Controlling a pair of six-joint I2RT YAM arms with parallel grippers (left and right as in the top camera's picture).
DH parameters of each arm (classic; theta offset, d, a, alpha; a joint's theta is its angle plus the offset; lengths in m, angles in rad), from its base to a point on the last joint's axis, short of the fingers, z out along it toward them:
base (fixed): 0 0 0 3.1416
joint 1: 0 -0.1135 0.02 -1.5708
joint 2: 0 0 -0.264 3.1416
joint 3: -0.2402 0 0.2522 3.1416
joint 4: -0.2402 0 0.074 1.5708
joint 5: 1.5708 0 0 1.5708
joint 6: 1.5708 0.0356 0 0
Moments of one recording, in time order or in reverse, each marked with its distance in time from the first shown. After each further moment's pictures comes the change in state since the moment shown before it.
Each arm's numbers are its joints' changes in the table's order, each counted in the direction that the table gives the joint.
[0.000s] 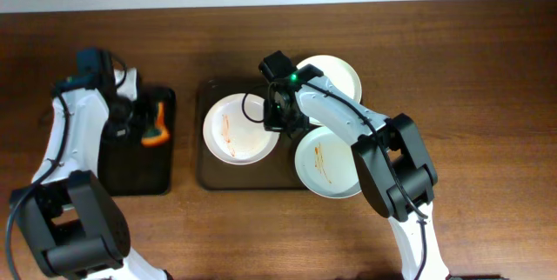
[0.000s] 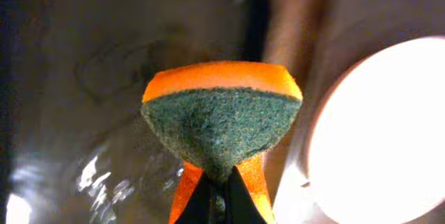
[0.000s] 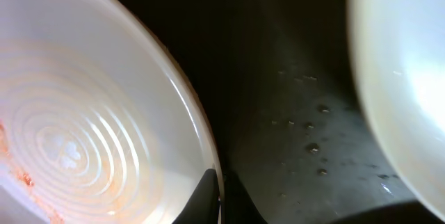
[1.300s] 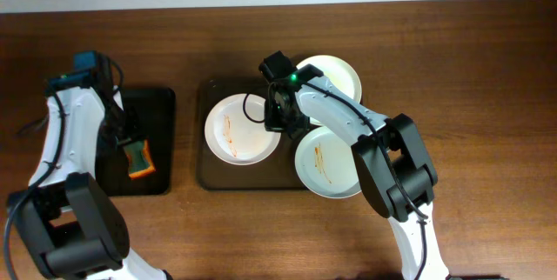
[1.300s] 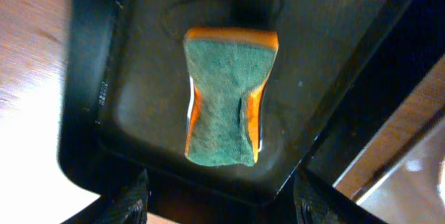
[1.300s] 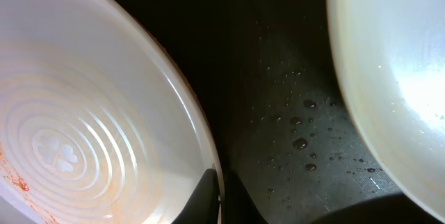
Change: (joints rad) left arm -0.030 0.007 0.011 -0.197 -0.322 -0.145; right arm -0.002 0.001 0.000 -0.019 0.037 0.016
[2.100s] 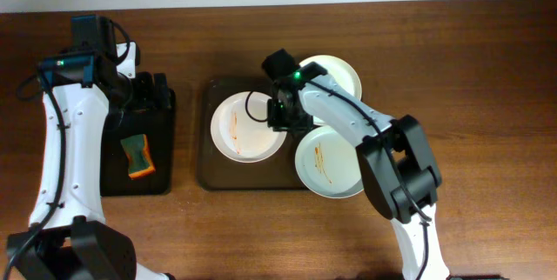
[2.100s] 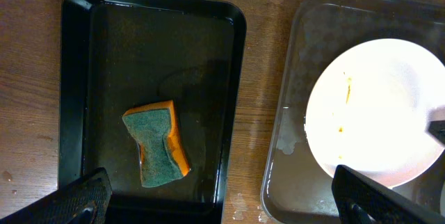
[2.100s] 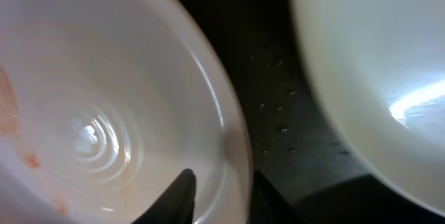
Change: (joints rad) left arm 0.119 0.126 -0.208 -0.039 0.143 0.126; right arm 0.007 0.020 0.005 -0.026 0.002 -0.027
